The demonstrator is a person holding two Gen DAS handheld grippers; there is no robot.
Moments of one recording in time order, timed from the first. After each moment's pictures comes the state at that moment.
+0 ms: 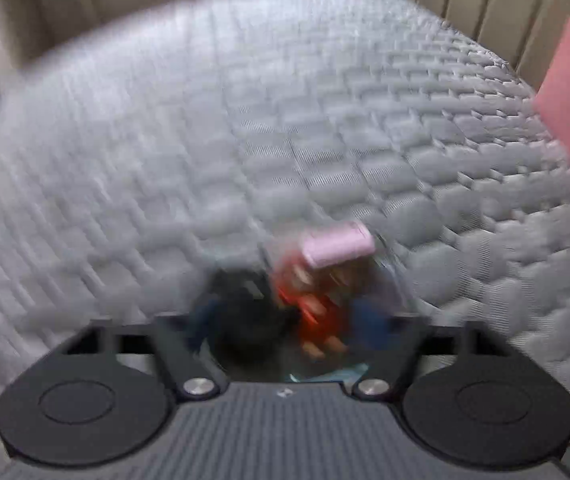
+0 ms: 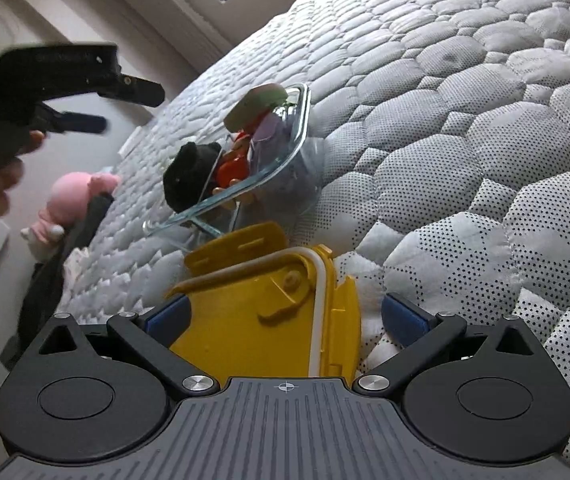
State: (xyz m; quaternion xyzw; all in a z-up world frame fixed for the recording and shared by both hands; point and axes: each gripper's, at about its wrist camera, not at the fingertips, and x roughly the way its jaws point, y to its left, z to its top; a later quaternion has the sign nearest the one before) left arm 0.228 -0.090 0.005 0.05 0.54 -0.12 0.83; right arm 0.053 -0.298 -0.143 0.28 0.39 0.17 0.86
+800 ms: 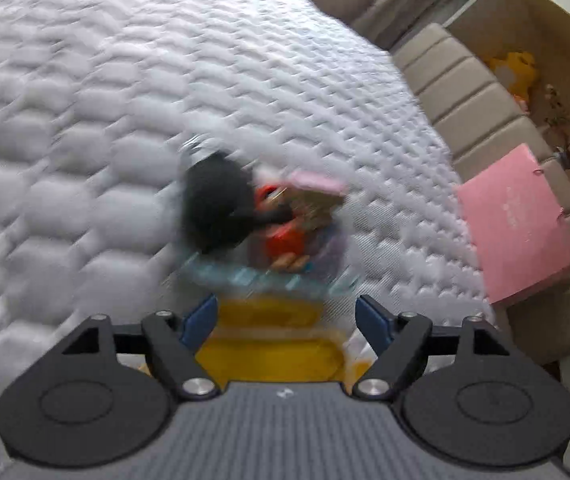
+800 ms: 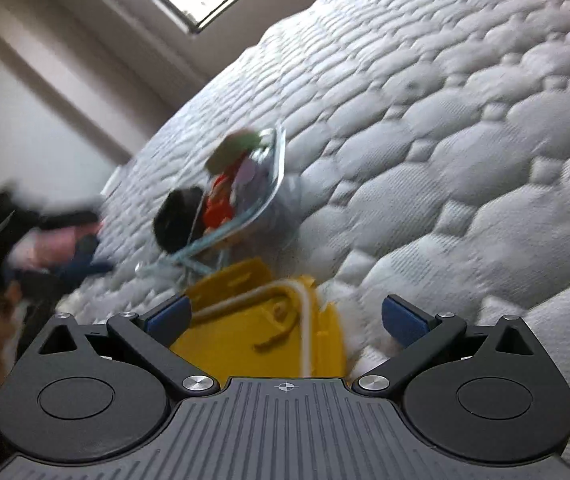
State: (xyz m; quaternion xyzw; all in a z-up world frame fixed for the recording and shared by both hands) left arm 0.123 0.026 -0.032 -0.17 0.50 -0.19 0.82; right arm 0.040 -0.319 -0.124 0.31 0.36 0.11 0.87
